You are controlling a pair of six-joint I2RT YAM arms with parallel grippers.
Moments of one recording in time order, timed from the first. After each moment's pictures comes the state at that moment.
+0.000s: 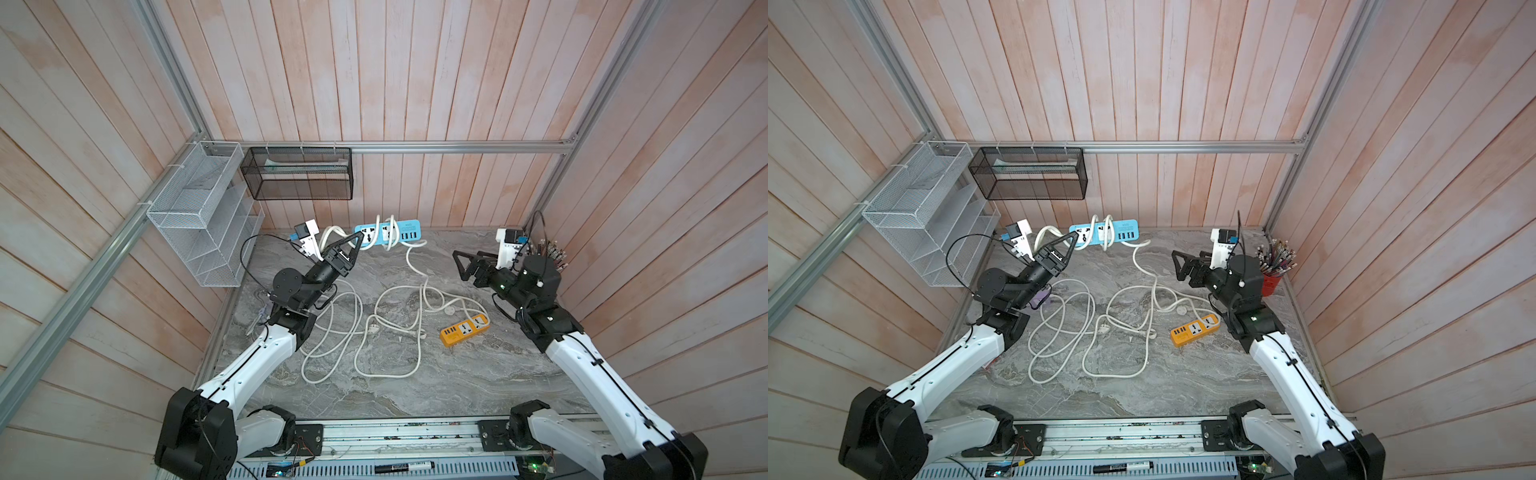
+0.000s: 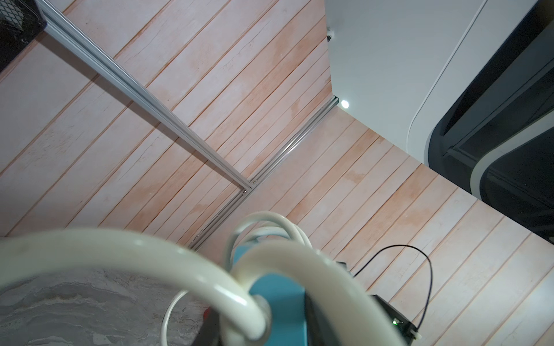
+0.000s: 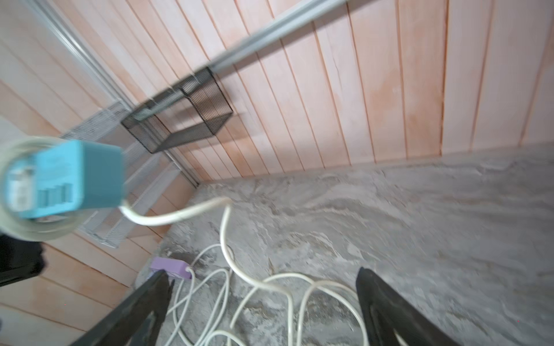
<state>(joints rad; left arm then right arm) -0.37 1.21 0.80 0.82 0.39 -0.99 0.30 0.99 0.92 -0.01 -0.27 0.45</state>
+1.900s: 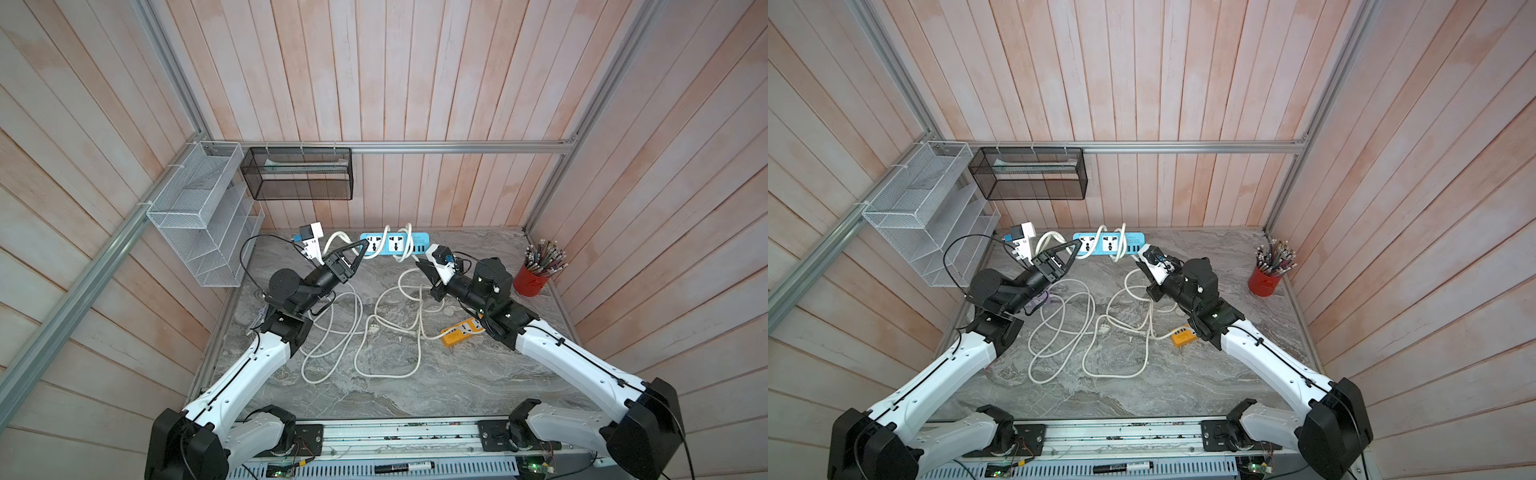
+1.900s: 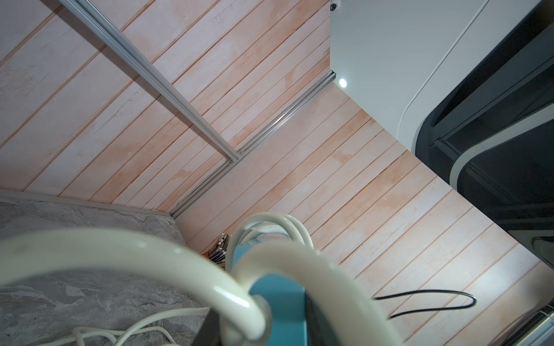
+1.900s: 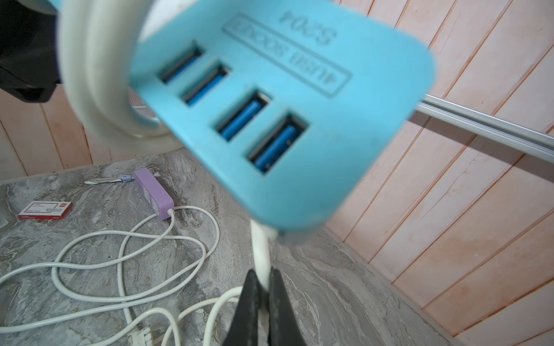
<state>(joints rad) -0.39 1.12 0.82 0.65 0.47 -1.06 0.63 1.18 0.91 0.18 -0.20 -0.24</state>
